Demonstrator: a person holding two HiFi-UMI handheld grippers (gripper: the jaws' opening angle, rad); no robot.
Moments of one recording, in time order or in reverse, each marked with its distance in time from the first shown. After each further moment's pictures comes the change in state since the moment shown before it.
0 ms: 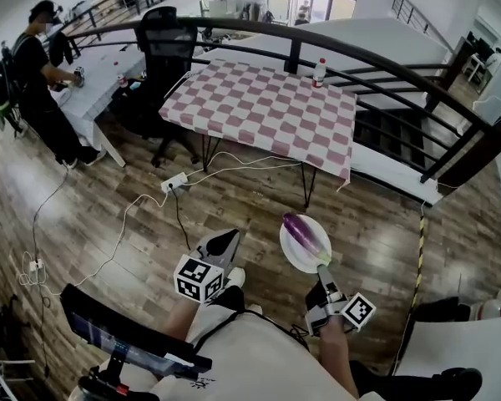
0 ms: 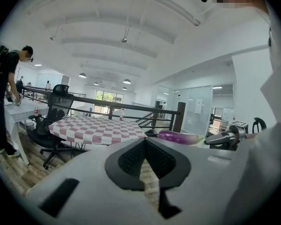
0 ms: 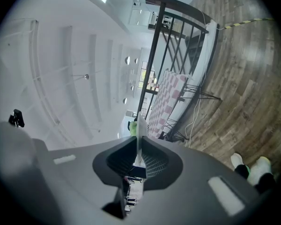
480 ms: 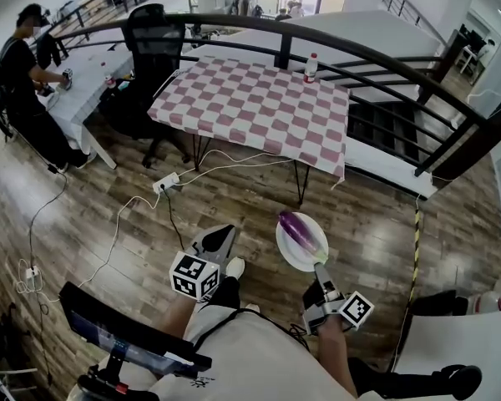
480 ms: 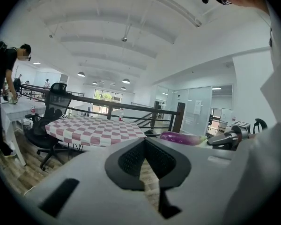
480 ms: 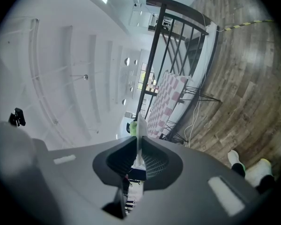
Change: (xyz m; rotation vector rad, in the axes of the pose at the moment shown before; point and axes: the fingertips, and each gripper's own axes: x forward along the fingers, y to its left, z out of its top) left arm 0.028 0.021 0.005 -0.011 0.000 -0.022; right arm 0.017 -0.004 0.009 -0.011 -0.020 -0.018
